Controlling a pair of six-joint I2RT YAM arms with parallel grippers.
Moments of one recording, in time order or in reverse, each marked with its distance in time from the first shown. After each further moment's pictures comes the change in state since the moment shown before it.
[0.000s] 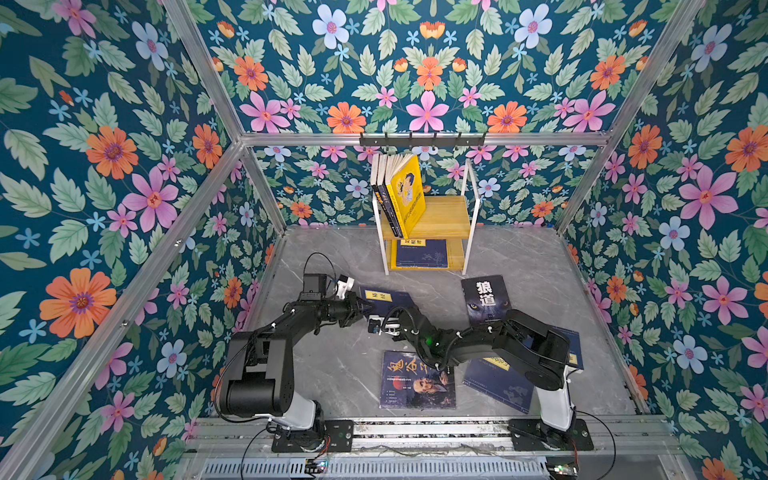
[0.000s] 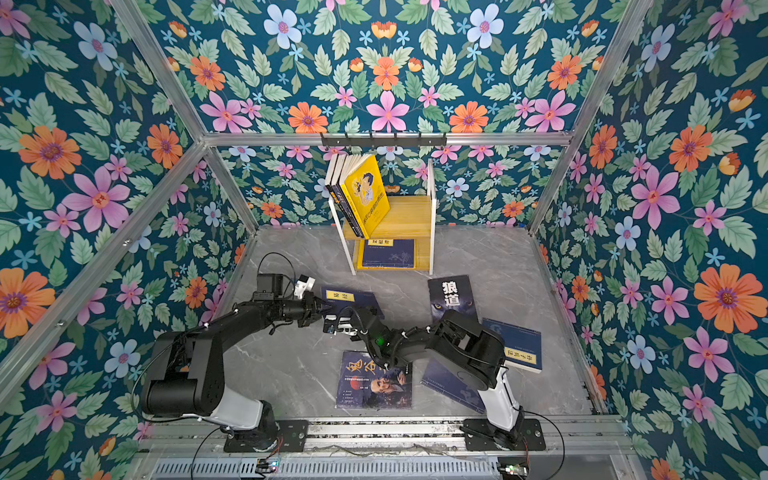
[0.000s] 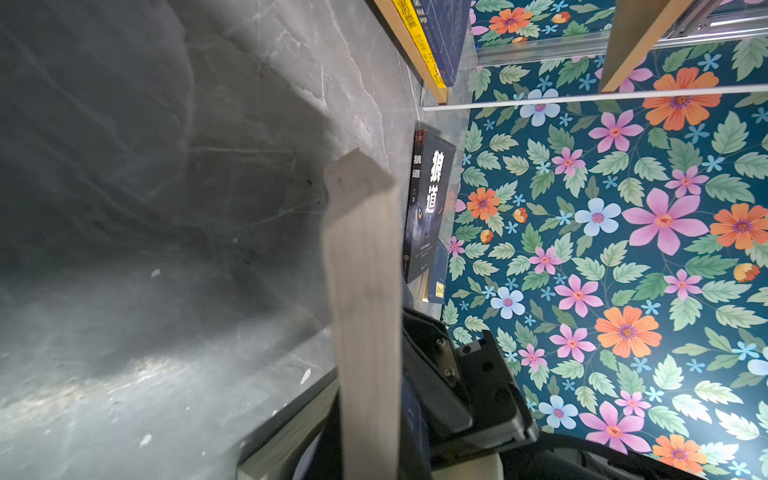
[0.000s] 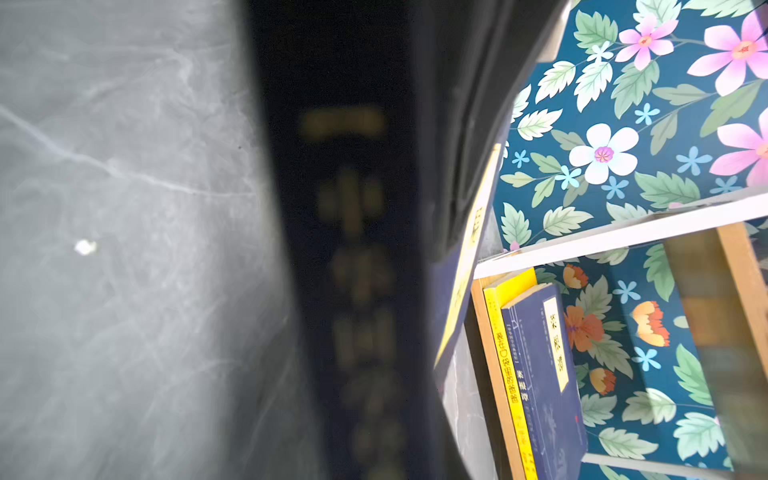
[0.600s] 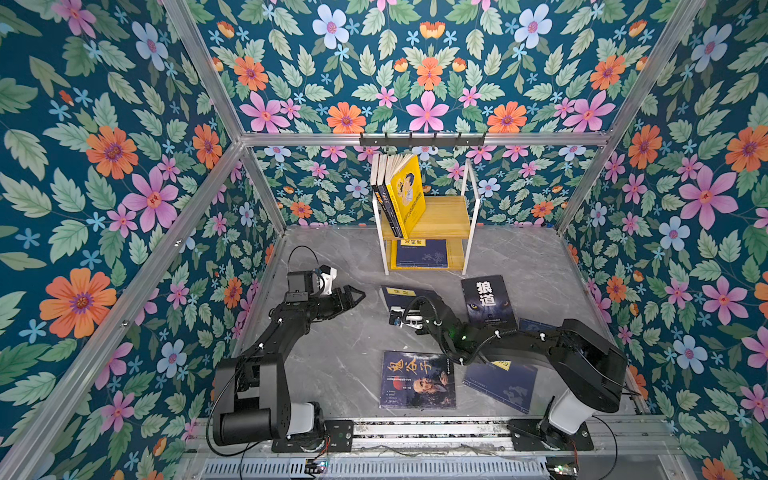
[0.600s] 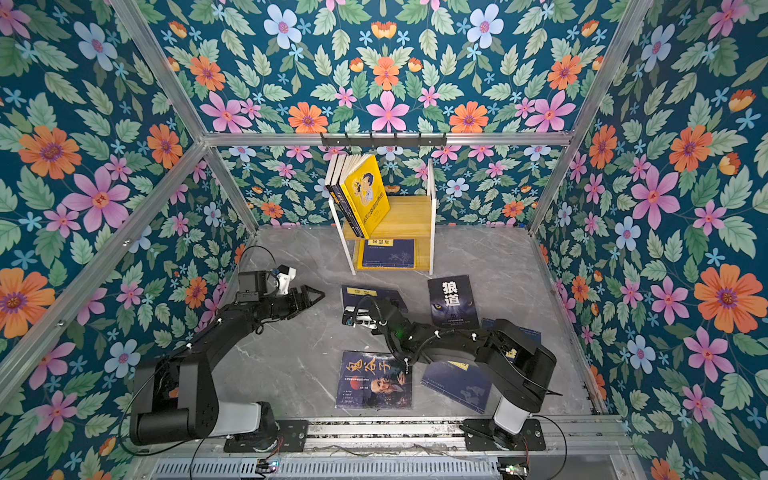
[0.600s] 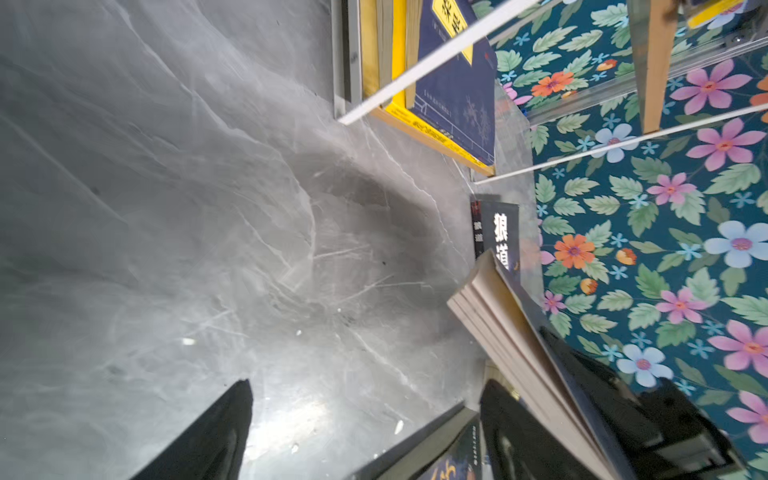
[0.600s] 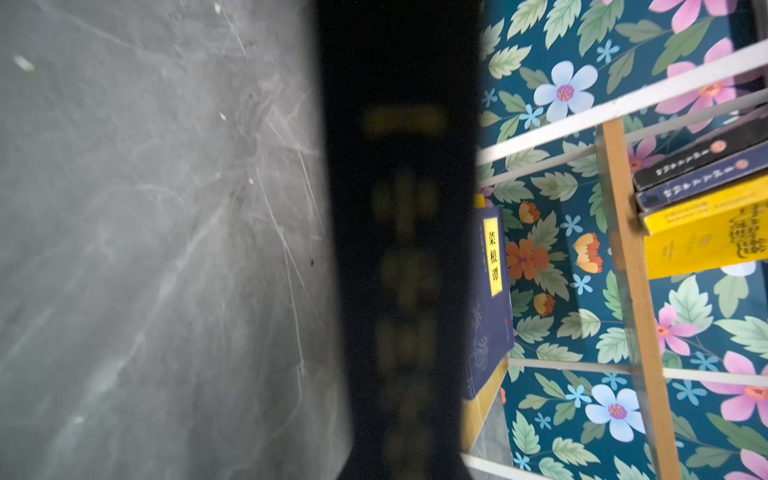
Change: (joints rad) left arm 0.085 -0.155 -0.001 -0.046 -0.280 0.240; right arm -0.079 -0.311 -0.100 -0.298 0.039 -0.039
